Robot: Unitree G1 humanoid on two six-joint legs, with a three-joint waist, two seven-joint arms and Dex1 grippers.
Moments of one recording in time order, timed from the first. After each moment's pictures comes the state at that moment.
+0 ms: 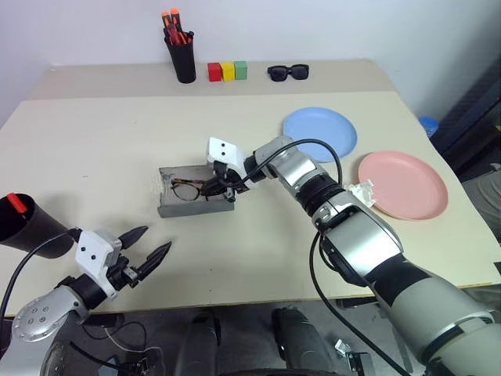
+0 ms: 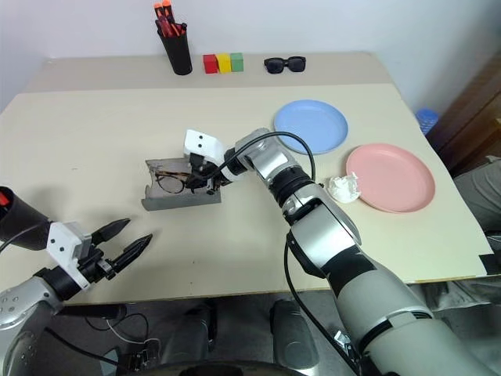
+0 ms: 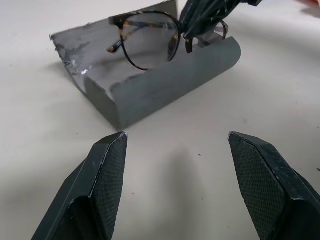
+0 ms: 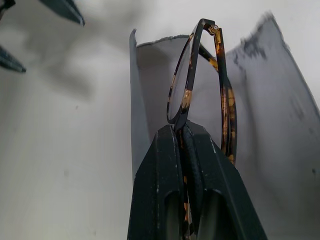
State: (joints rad) left arm 0.39 0.53 0.37 -0.49 -0.45 0.26 -0.72; right arm -1.26 -0.06 0.42 1.06 0.02 0.13 1.22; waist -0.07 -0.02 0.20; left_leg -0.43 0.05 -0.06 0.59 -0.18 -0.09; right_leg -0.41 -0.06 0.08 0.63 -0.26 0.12
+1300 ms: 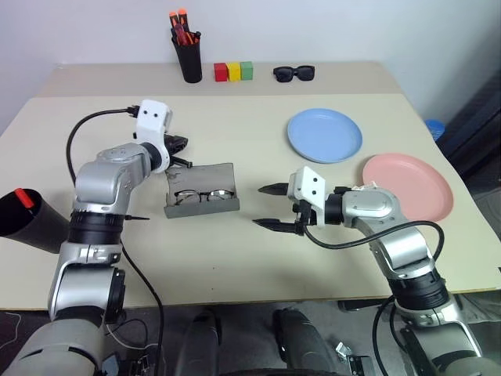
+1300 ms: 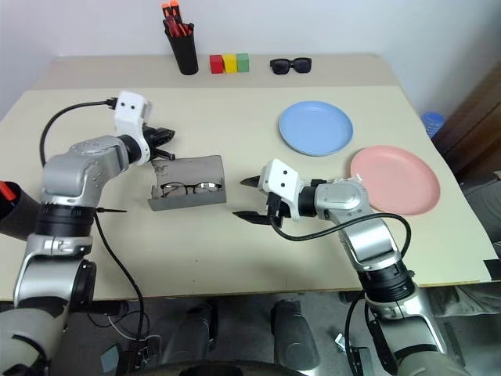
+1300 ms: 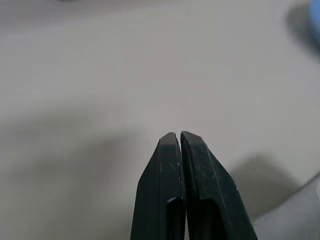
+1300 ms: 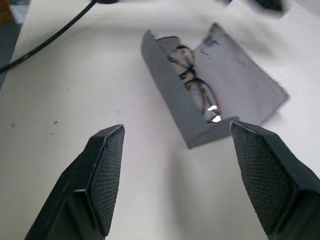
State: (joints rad) left arm -0.87 0.53 -0.04 0.33 -0.31 0.90 -0.44; right arm -0.45 -0.48 0.13 -0.34 0.18 0.55 1.01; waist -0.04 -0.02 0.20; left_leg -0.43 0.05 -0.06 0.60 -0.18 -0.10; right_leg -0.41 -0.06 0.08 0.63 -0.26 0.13
